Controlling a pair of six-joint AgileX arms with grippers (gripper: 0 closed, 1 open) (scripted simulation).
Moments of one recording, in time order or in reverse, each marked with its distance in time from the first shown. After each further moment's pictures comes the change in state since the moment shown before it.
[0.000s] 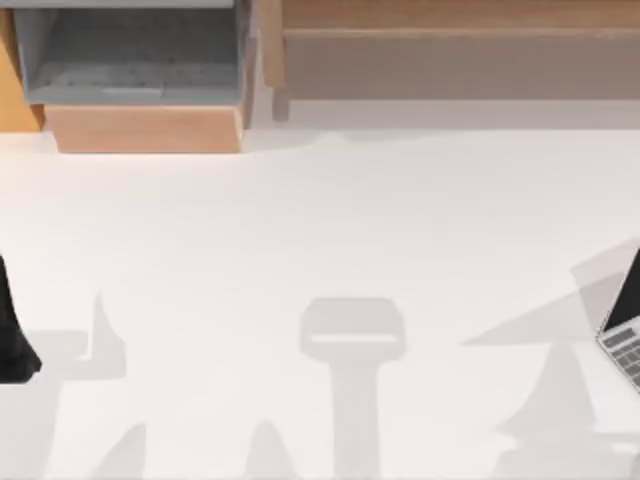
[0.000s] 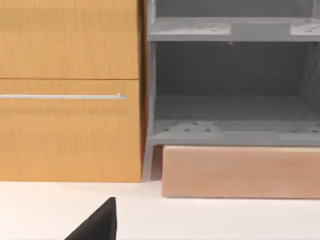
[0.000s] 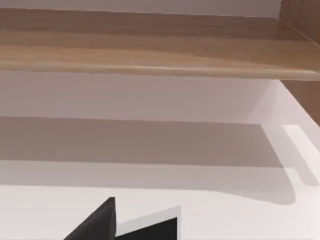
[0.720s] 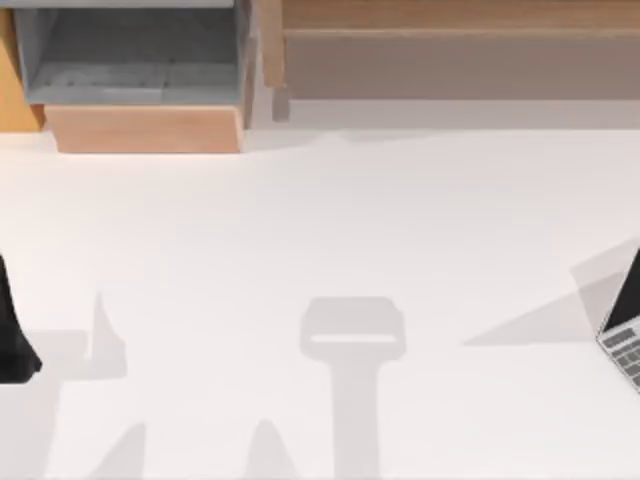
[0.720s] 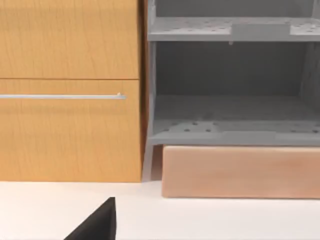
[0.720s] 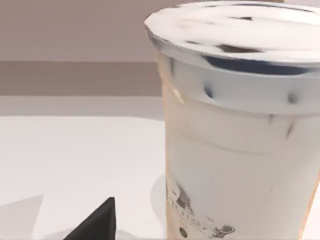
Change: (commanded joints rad) left arm 0.000 0.000 0.000 0.000 0.000 0.000; right arm -0.404 0.811 0.131 0.608 -0.386 -0.054
